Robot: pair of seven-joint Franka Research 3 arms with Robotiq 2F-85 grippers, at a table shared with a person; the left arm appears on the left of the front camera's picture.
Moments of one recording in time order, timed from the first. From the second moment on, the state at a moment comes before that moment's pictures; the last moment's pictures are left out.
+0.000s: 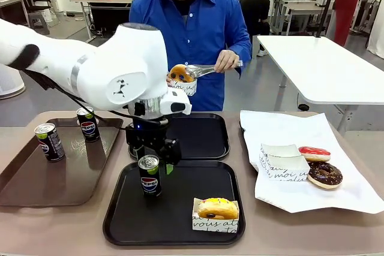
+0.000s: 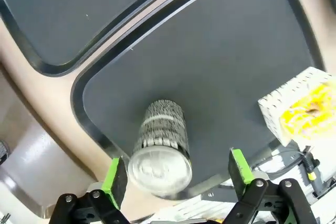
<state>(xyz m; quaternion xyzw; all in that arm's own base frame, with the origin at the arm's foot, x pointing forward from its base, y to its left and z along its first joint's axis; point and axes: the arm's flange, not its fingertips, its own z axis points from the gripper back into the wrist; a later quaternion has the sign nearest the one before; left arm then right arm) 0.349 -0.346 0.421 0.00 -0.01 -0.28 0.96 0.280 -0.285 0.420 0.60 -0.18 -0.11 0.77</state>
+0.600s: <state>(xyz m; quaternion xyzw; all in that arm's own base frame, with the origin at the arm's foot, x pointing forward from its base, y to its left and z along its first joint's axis) 0.321 -0.229 0.537 0.00 -0.05 -0.22 0.97 0.280 -0.285 0.420 0.60 -0.18 -0.11 0.77</state>
